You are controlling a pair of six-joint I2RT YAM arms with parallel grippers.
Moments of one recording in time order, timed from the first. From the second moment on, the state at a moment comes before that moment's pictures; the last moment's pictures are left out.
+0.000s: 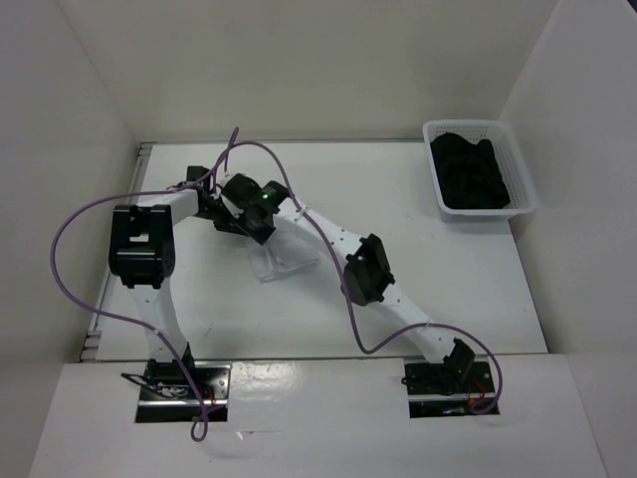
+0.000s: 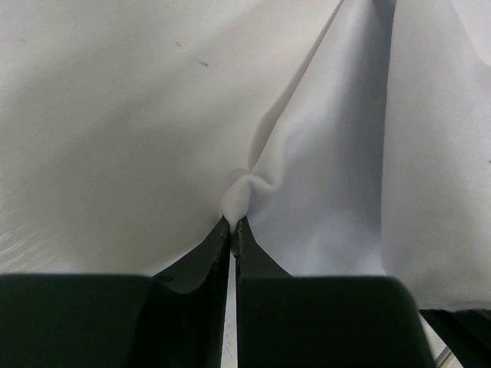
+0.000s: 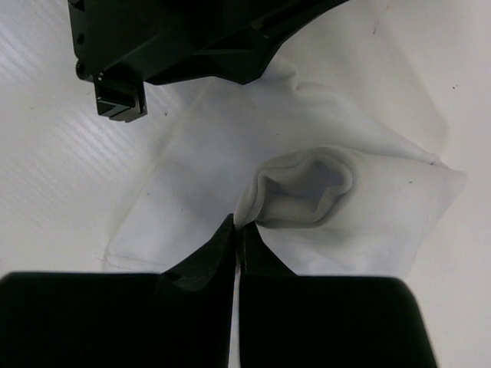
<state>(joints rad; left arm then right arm) 0.02 2.04 1.33 -0.45 0.67 0.17 0.93 2.66 2.72 -1.14 0.12 -0.07</state>
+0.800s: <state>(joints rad) 0.02 2.04 1.33 -0.46 0.67 0.17 0.97 2.68 2.75 -1.14 0.12 -0.05</state>
